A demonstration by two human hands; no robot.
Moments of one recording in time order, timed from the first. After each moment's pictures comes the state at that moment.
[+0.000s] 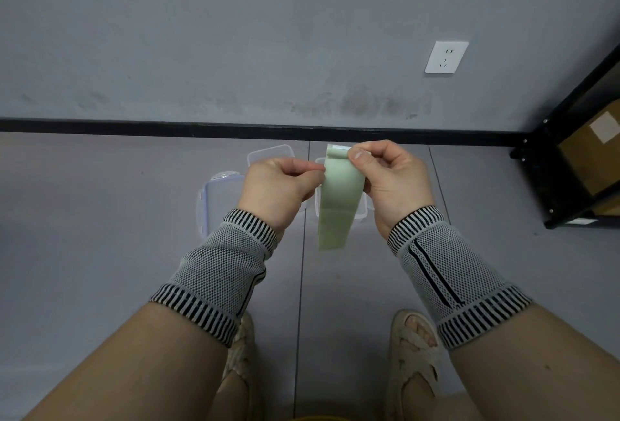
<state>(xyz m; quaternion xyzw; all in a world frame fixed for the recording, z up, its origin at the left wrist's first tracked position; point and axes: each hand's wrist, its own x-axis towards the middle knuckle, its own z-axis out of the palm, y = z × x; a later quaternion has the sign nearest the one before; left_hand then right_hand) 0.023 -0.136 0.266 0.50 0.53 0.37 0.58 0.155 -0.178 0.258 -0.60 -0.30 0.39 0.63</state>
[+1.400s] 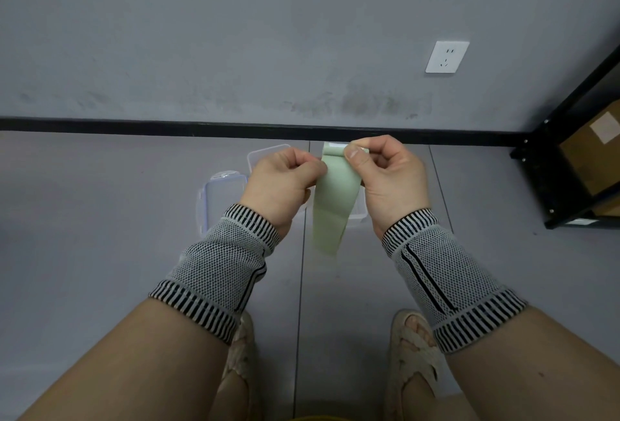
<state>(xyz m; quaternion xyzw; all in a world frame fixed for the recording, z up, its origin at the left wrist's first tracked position) 0.025 -0.137 0.274 0.49 0.48 0.36 0.63 0.146 -0.179 0.262 -0.59 -0.34 0.34 0.65</state>
